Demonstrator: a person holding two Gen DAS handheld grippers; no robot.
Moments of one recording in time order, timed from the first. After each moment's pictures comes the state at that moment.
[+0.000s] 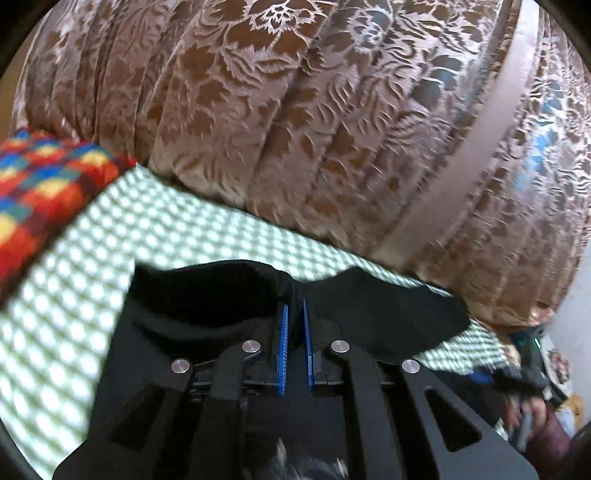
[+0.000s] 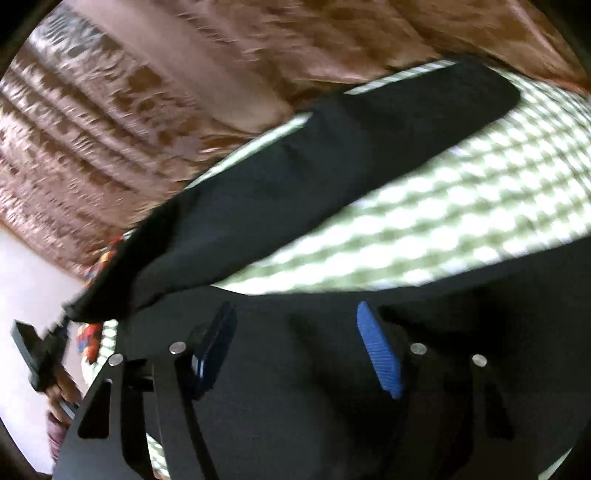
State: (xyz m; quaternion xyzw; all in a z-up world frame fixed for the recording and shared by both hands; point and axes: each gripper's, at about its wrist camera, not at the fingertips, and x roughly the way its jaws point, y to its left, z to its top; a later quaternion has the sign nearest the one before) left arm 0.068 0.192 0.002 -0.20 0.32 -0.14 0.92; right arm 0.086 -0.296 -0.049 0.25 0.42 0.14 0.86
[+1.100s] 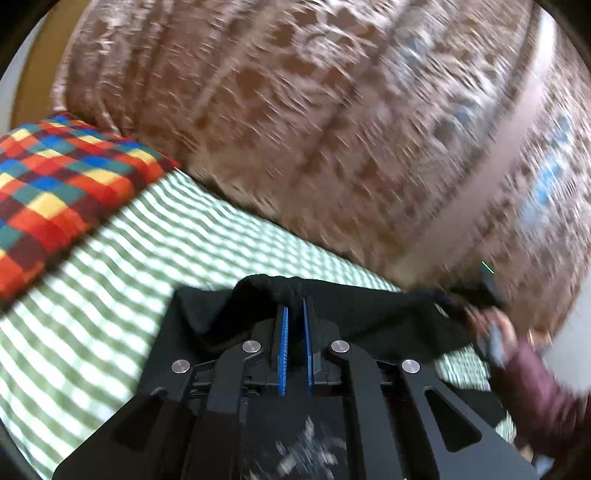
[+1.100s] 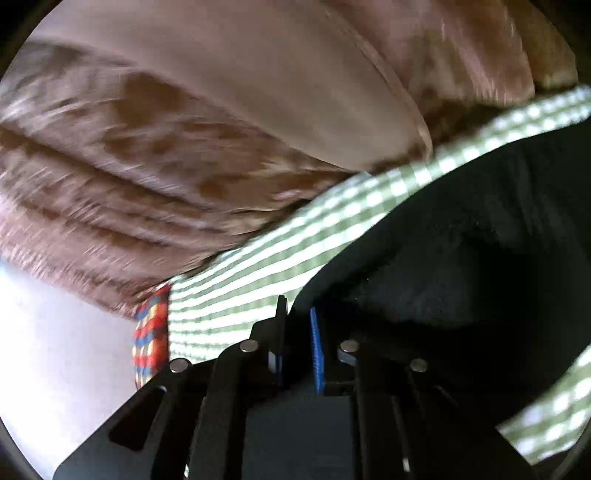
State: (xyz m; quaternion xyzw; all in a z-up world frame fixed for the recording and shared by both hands) left arm 0.051 0.252 0.006 -0.24 0.29 -0.09 0.92; right arm 0.246 -0.219 -0.002 0.32 0.42 0.22 0.82
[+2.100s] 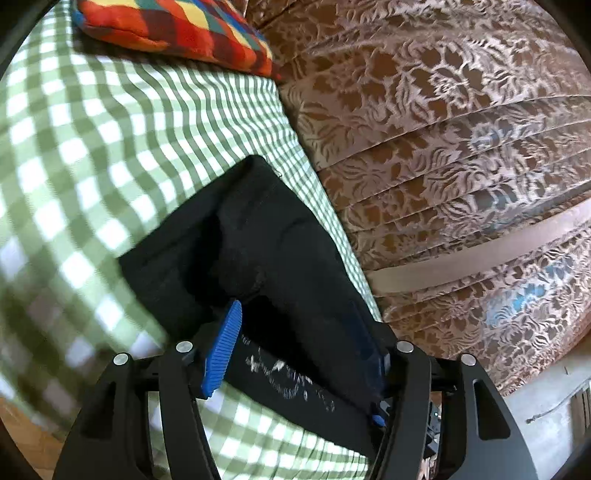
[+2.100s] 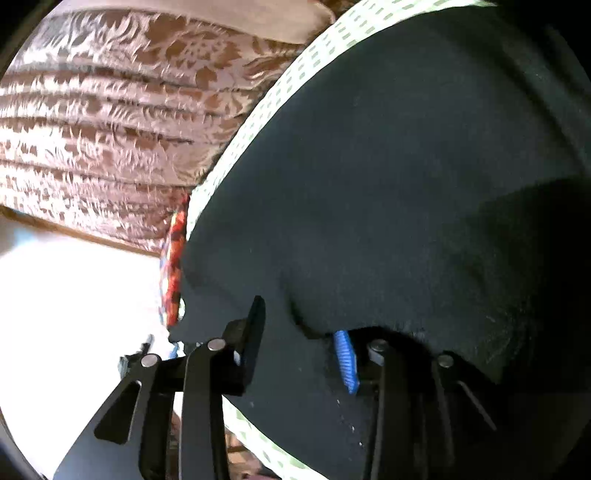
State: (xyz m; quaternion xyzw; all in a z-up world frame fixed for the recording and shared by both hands) left arm -0.023 0.275 -0.079 -0.50 0.35 -0.08 0.79; right arm 0.059 -0.243 -0.115 0.39 0.47 0.26 0.74
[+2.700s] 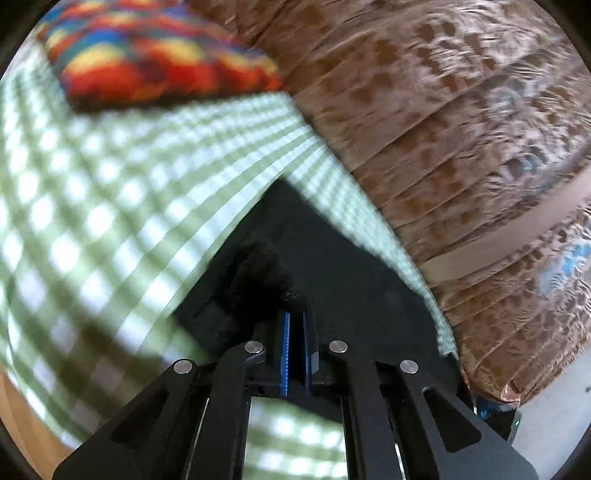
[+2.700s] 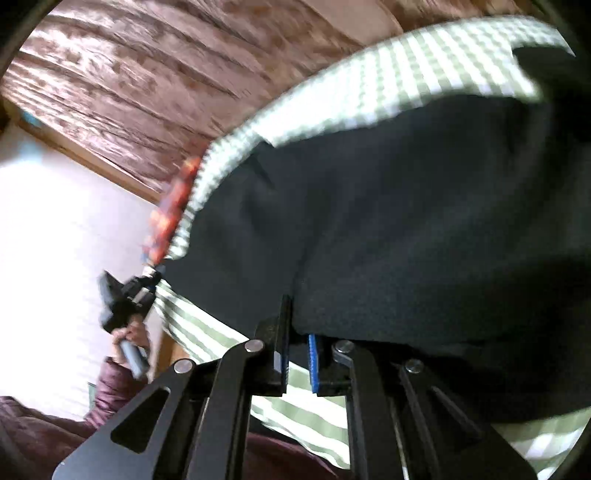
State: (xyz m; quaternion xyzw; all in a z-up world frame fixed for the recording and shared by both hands) left arm -0.025 0.289 -0.084 -0.39 0.38 -0.02 0.84; right arm -0.011 -0.227 -0.099 0.24 0.48 0.30 0.79
